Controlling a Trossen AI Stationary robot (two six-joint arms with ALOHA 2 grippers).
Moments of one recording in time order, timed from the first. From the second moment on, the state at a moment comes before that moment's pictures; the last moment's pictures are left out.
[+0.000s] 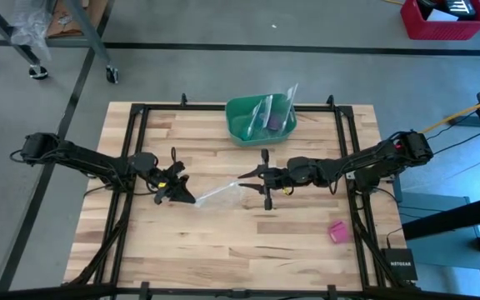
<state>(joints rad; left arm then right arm) -0.06 0.94 0.19 0.69 0.43 -0.92 0.16 1.46 0.79 0.55 0.10 -0.19</state>
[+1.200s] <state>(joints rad) -0.06 0.94 0.19 0.69 0.43 -0.92 0.15 1.60 0.90 0.57 -0.12 -0.15</state>
